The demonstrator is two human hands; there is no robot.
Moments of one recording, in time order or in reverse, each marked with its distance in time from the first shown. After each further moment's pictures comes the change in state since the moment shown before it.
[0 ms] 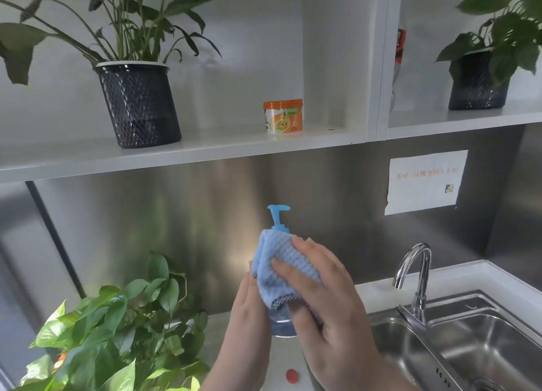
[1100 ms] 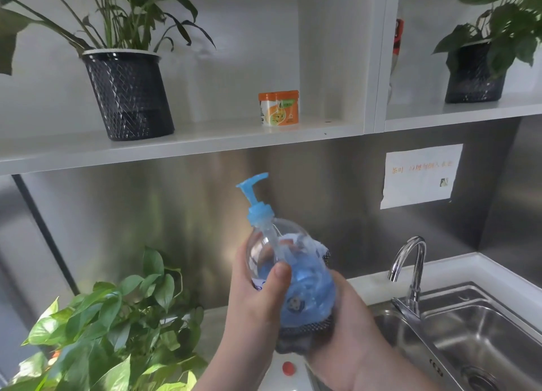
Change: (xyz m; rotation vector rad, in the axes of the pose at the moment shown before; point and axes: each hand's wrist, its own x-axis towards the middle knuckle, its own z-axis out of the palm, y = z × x) left_hand 0.005 0.014 0.009 -0.079 -0.110 0.183; right_hand 0.025 -0.016 -0.009 1.382 -0.110 1.459
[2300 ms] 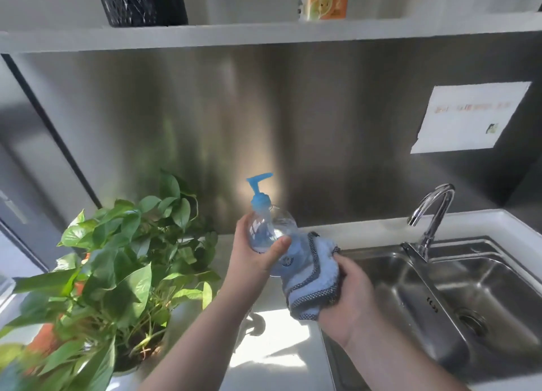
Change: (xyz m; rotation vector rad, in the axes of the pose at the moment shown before) left_hand -0.021 -0.101 -0.065 0.359 0.115 -0.292; right_hand 0.042 0.079 -0.086 0.234 0.302 0.122
